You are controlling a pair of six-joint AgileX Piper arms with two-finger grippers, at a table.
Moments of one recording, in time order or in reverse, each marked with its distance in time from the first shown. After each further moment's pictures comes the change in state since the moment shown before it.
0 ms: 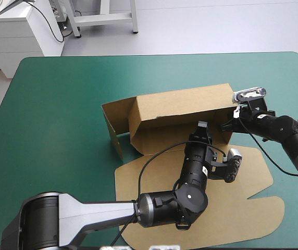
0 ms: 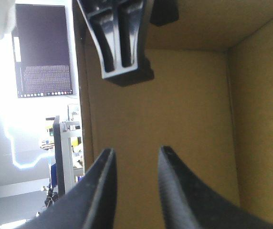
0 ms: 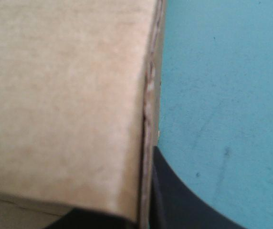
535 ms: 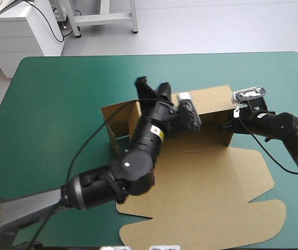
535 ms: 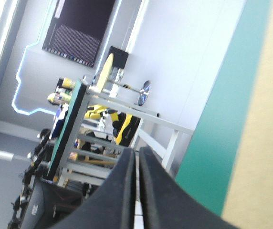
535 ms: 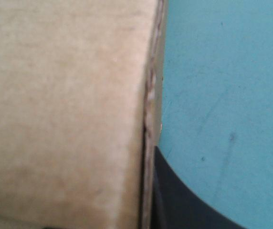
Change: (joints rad) left arm 0.126 -0.347 0.002 -0.012 0.000 -0.101; right arm 0.001 -0.004 -0.044 -0.078 0.094 0.081
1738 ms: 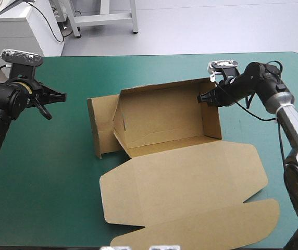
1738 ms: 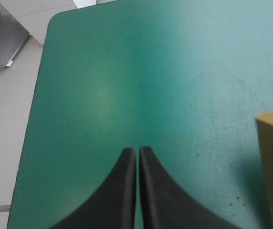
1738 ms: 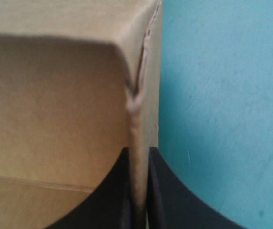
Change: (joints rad) left arm 1.074 -0.217 -0.013 -1.137 0.006 0.318; right arm 0.113 0.416 -0.640 -0.227 0.474 0.418
